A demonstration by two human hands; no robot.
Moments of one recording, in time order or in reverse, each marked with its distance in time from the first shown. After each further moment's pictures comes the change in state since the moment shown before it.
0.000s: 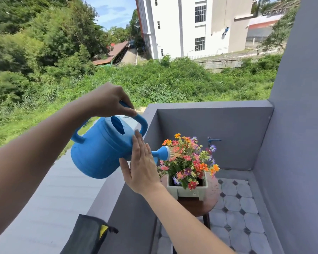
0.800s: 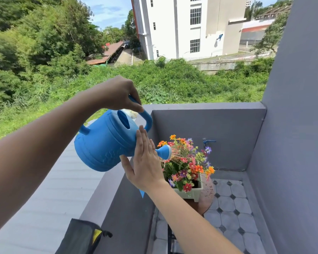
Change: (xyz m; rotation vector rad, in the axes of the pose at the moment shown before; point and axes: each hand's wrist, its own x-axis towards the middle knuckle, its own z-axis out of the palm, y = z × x) left_hand 0.019 0.026 -0.002 0.035 -0.018 0.078; right_hand 0.001 0.006 -0.031 -0.094 -0.040 0.025
